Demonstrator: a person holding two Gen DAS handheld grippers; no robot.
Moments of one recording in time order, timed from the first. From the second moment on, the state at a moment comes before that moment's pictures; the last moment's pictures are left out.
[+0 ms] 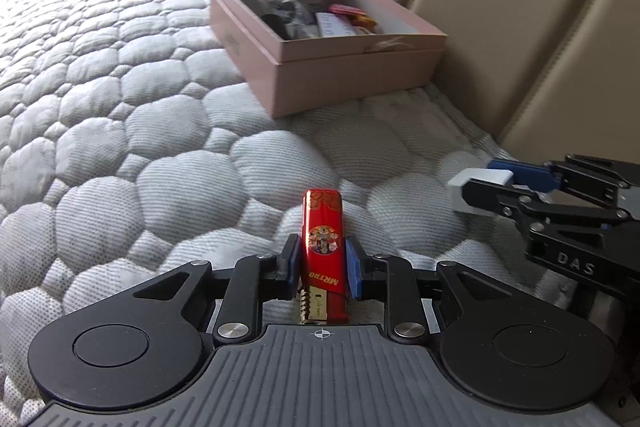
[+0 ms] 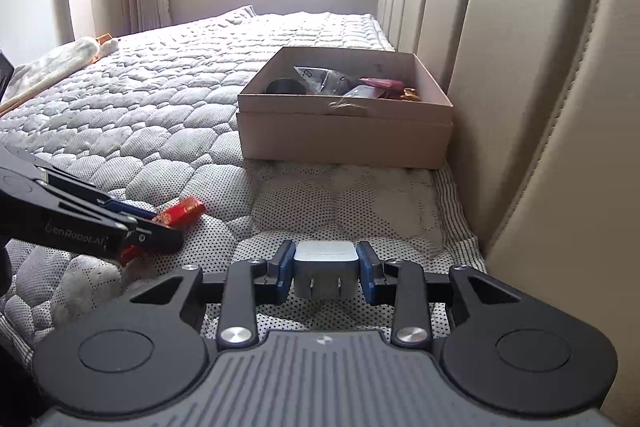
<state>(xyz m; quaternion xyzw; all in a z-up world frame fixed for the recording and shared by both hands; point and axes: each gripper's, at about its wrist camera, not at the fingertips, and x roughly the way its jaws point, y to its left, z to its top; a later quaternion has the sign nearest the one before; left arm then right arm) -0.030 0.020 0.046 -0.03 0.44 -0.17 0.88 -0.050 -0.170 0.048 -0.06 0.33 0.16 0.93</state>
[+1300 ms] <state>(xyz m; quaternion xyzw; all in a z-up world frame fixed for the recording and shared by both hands) 0.167 0.026 0.126 -0.15 0.34 -0.18 0.91 0.068 -0.157 0.146 0.01 0.20 0.08 0.98</state>
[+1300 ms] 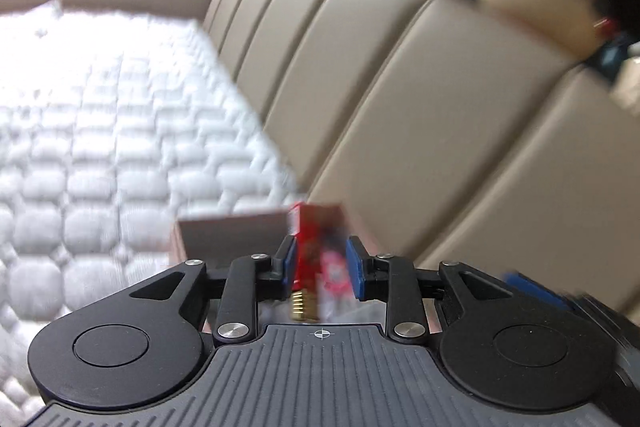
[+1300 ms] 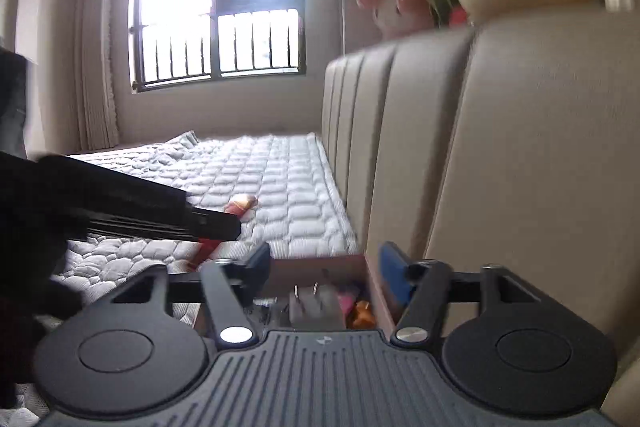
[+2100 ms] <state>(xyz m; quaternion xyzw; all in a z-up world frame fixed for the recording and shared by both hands) -0.002 0.006 0.033 -0.06 0.34 -0.01 0.94 0.034 -0.166 0.003 -0.06 0.35 0.07 0.93</state>
